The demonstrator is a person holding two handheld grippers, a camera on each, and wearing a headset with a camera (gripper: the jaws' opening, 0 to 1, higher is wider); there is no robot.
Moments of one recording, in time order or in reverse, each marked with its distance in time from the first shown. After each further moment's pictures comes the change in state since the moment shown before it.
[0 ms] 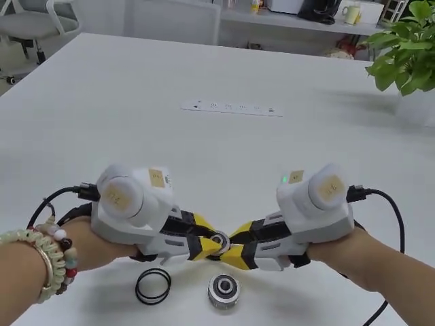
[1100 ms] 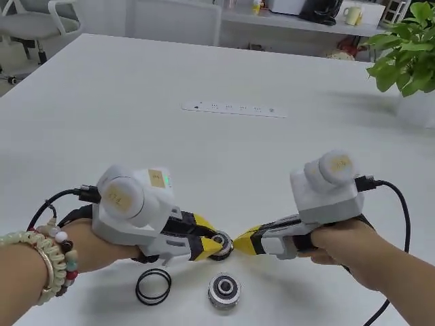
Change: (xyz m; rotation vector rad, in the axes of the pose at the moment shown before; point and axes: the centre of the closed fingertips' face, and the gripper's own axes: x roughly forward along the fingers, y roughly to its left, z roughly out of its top) left arm 0.001 0.001 0.000 -0.028 -0.016 0.012; right arm -0.012 -0.015 -0.001 0.446 -0.037 -0.003
